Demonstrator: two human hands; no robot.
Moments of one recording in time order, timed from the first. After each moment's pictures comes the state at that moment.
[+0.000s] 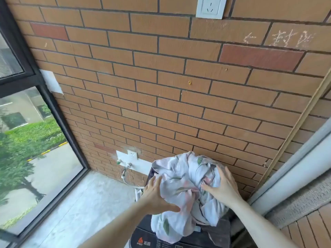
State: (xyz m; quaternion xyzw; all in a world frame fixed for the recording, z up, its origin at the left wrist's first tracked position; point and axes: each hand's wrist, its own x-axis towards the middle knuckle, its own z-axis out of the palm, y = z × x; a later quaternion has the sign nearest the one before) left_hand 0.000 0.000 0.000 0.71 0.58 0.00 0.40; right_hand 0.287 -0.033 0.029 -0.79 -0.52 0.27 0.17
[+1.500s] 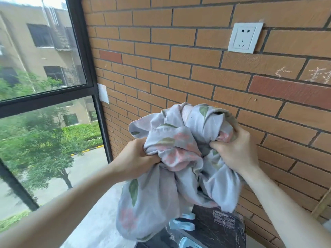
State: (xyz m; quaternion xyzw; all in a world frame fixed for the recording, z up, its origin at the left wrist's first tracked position) left_hand -0.058 -0.024 0.247 0.70 0.56 0.37 0.25; right_hand 0.226 0.017 0.265 -0.54 -0.65 0.18 0.50
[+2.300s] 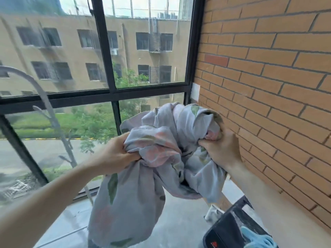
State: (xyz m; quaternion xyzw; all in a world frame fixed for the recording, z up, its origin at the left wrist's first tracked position) left_hand -0.326 -0.282 0.252 0.54 0.73 0.39 0.15; right_hand -0.081 -0.077 0.247 -0.38 -0.76 0.32 0.43
